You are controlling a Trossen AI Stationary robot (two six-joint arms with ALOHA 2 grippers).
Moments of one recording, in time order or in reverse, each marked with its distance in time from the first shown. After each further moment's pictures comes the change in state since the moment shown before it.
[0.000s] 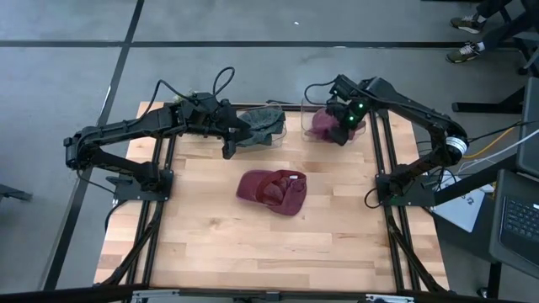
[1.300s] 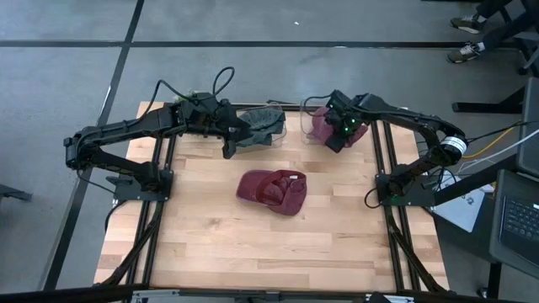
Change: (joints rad) left arm 0.000 0.000 0.000 0.000 -0.010 0.000; right arm -0.001 0.004 -0.298 0.305 0.238 0.044
